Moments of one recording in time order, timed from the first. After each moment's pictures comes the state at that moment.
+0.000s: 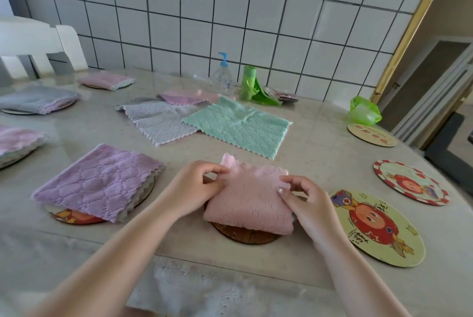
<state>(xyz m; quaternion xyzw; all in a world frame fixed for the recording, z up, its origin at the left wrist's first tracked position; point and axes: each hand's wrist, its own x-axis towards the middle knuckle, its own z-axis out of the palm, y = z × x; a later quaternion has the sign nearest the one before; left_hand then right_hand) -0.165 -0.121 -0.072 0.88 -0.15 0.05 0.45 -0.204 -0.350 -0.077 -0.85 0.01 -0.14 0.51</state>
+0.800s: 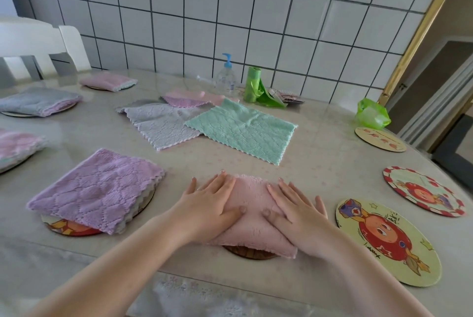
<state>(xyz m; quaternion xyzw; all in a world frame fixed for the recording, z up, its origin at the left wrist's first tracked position) -0.166 -0.134 -0.080 0.97 -0.20 -0.08 0.09 -0.190 -0.343 -0.069 -0.99 -0.08 0.09 0.09</state>
